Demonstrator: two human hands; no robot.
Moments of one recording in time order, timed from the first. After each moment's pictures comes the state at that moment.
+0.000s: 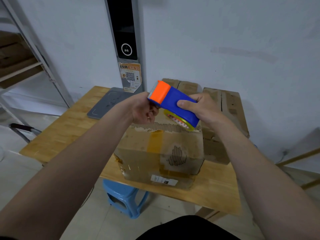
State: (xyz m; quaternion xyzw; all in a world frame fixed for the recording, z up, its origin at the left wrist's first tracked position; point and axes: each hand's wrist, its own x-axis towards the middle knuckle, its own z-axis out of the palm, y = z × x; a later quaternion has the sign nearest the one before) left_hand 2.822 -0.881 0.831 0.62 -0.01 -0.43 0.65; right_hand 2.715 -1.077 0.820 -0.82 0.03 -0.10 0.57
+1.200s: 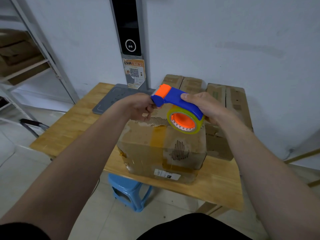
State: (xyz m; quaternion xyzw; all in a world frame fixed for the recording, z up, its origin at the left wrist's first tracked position) left_hand 2.823 -0.867 0.823 0.76 -0.04 -0.37 0.54; right_hand 2.713 -1.078 0.821 -0.78 0.07 0.01 0.62
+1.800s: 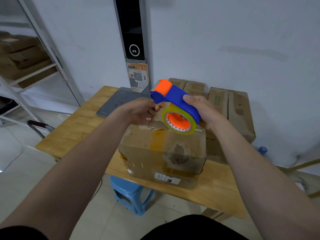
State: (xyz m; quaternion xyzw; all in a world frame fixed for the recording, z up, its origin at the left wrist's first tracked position) left_hand 2.819 -0.867 0.820 0.70 -0.06 -0.39 0.60; right_hand 2.724 -1.083 0.805 -0.70 0.00 0.01 0.71
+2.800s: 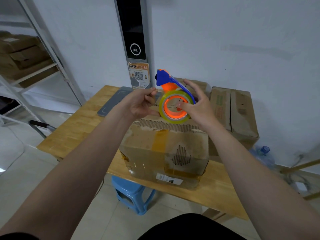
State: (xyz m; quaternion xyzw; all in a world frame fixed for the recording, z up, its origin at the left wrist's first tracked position) left_hand 2.823 -0.868 0.836 0.52 0.02 -0.35 0.78; right_hand 2.732 -1.058 0.802 -0.76 0.02 -0.20 0.62
